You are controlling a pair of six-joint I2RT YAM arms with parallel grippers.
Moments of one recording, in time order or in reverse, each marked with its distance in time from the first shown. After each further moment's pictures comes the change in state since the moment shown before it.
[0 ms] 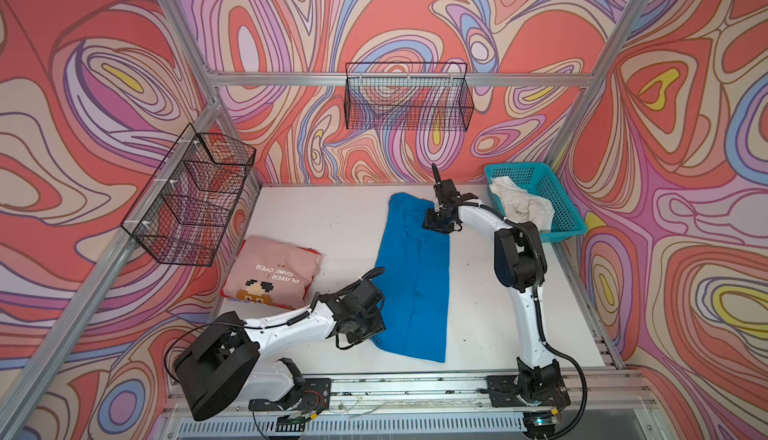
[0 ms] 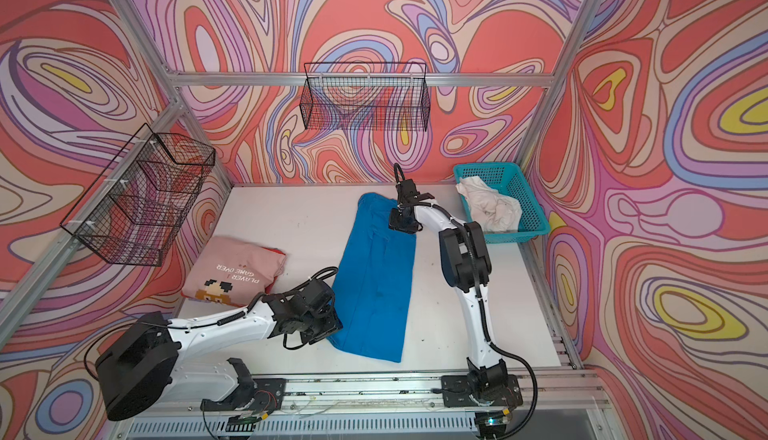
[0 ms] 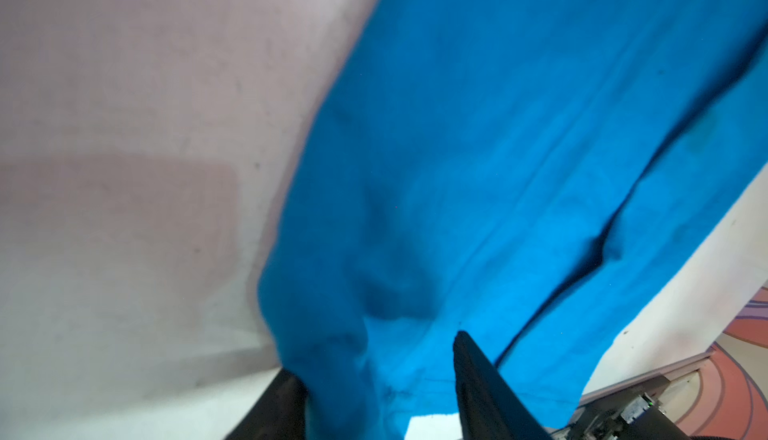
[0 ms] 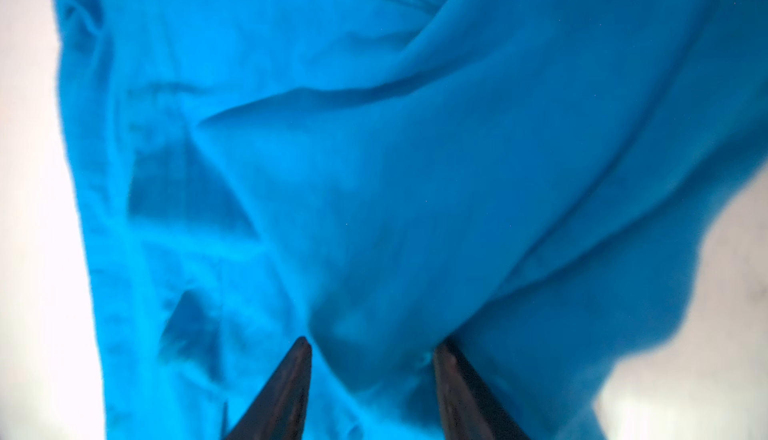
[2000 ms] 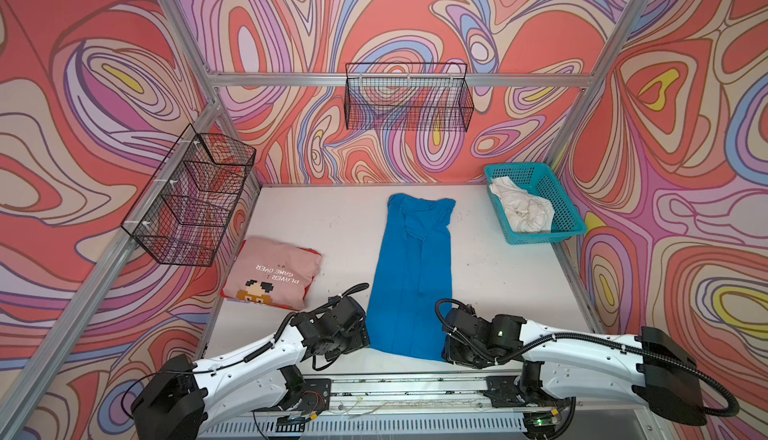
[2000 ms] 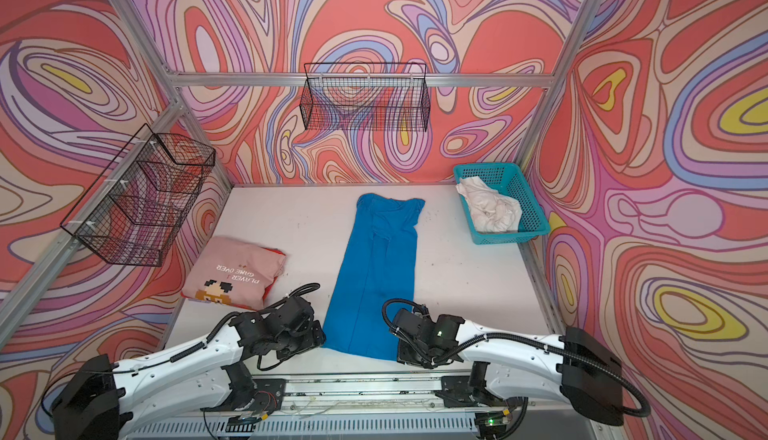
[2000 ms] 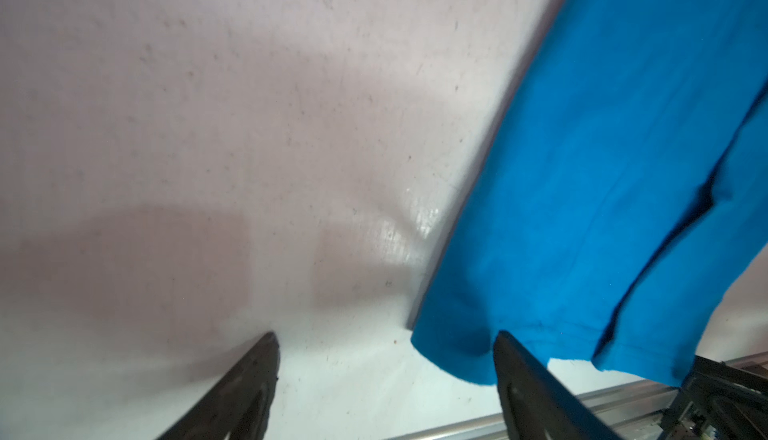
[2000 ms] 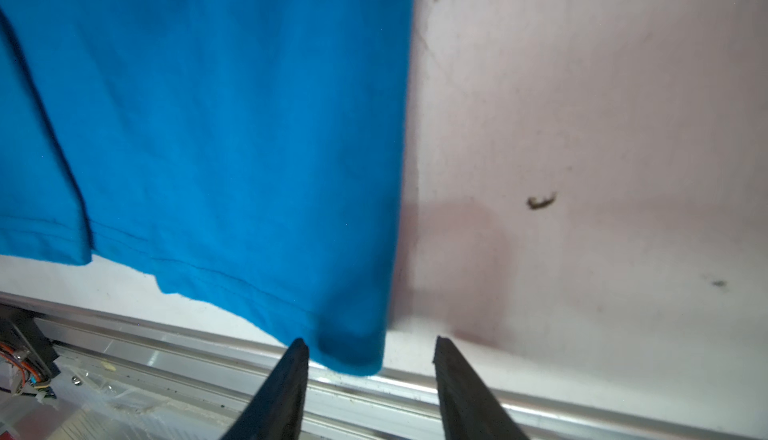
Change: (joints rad) left arm -0.001 -0.324 -0.139 -0.213 -0.097 0.093; right arm 0.792 -1.210 -1.368 0.008 0.101 0.813
